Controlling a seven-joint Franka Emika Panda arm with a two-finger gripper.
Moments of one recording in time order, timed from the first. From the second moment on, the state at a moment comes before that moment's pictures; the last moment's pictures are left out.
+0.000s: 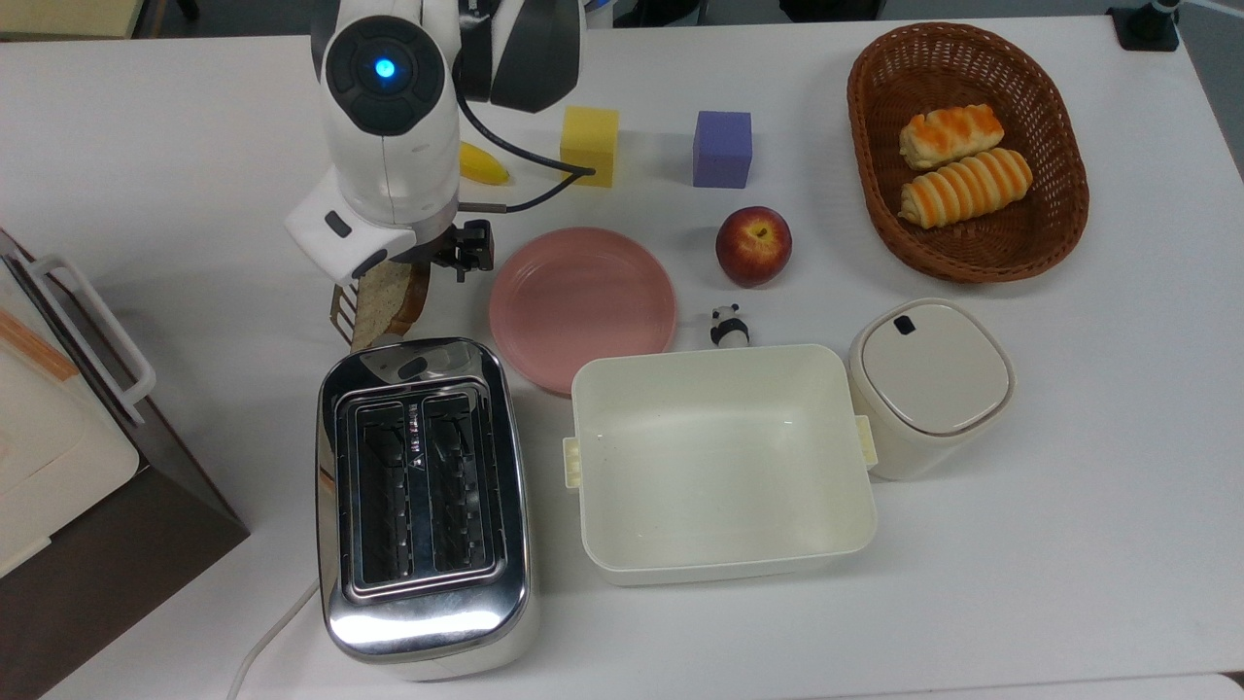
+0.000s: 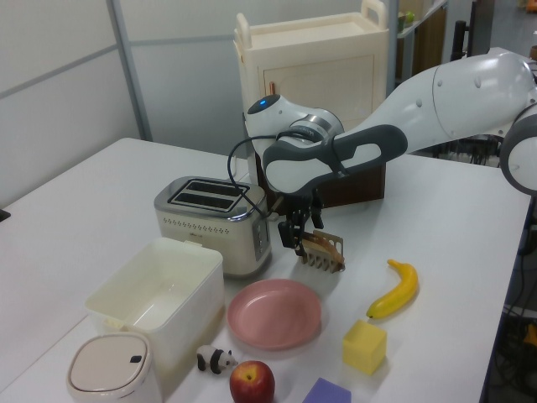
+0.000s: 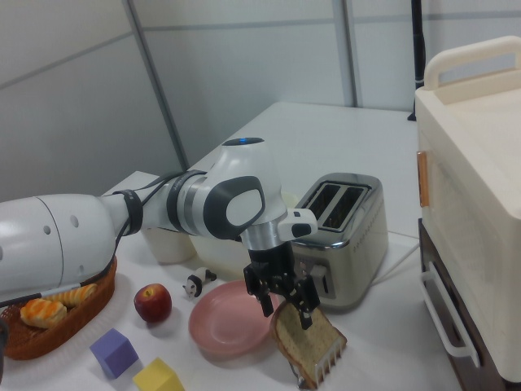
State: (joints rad) arm -0.20 0.44 0.13 -1.55 -0.26 1.84 -0.01
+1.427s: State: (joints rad) arm -0.20 0.43 0.13 -1.54 -0.26 1.84 0.01
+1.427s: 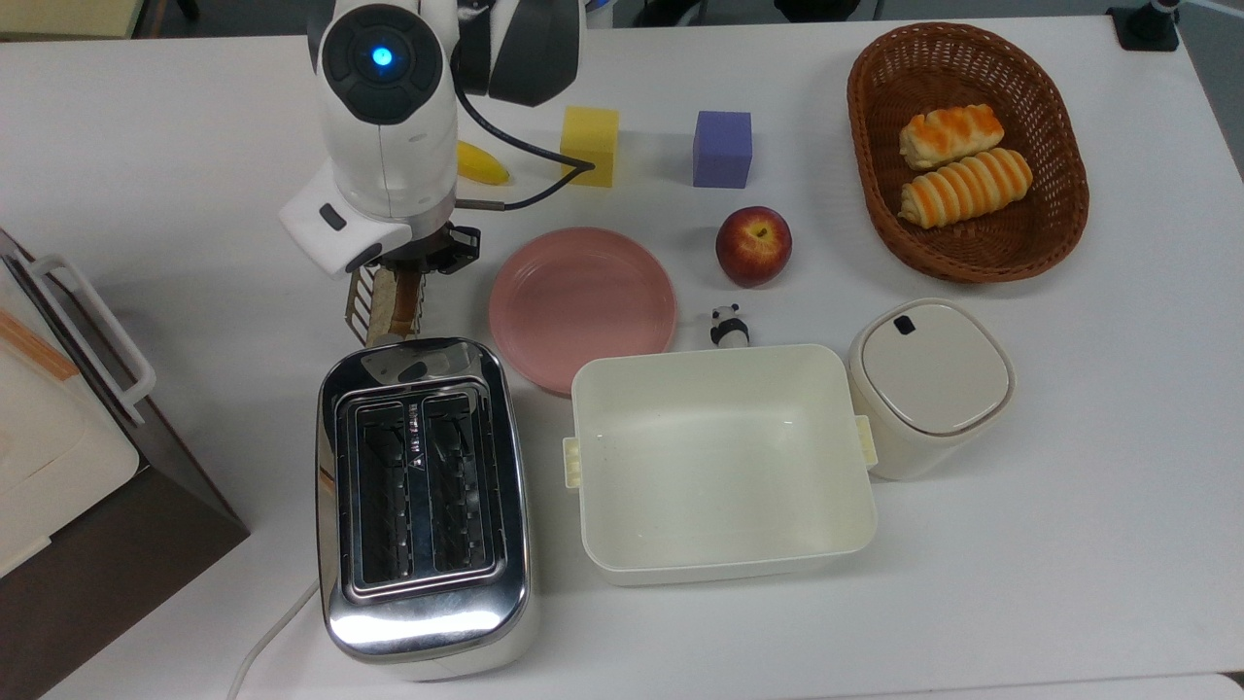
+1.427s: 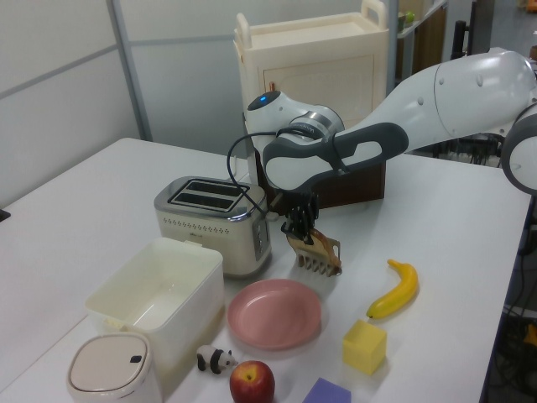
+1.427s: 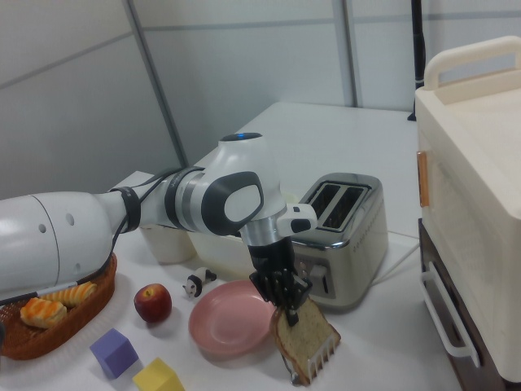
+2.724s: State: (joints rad) arm -0.22 0.21 0.16 -1.49 -0.23 1.84 0.01
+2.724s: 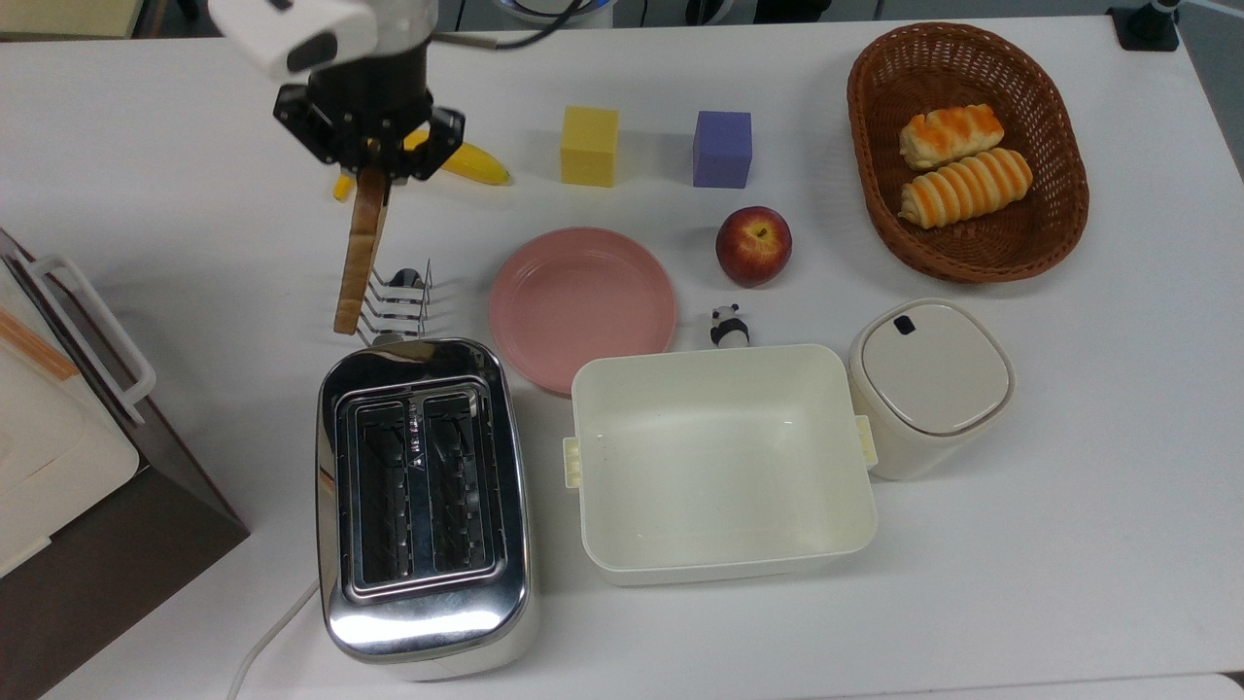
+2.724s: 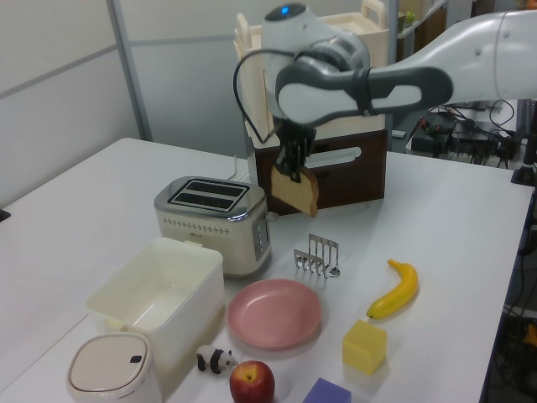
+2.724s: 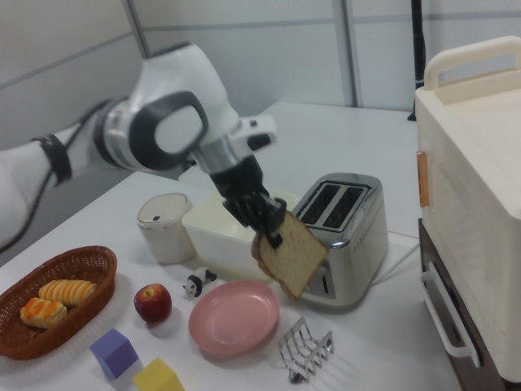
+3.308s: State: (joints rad) arm -0.22 0.20 0.17 -1.43 -0.21 1.84 0.01
